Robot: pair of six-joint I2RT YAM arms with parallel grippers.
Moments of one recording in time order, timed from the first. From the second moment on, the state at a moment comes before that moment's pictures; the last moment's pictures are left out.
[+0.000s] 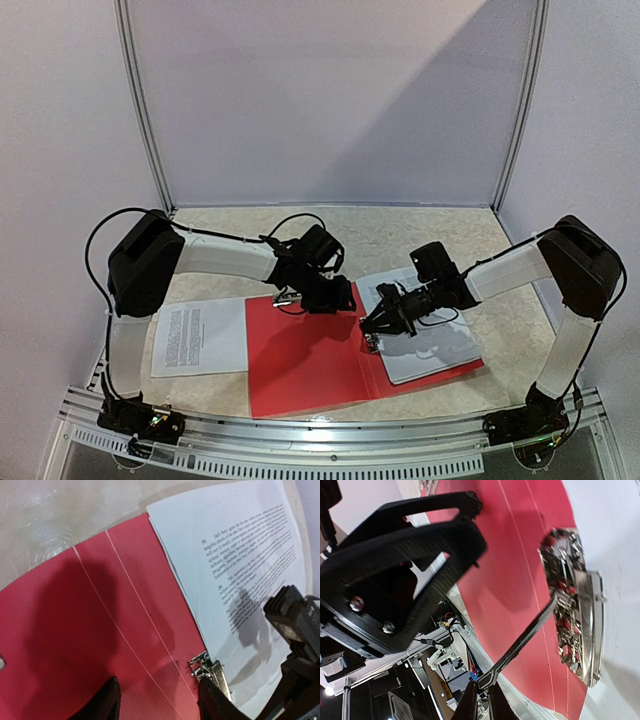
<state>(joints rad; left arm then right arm) -0.88 2.14 1.47 -0.32 0.21 -0.74 0.63 1.81 0.83 0.15 -0.95 1.19</state>
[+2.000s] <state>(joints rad) -0.96 2.28 1.64 -0.35 0.24 -0.79 0.64 1.79 0.69 0.11 -0.90 1.02</state>
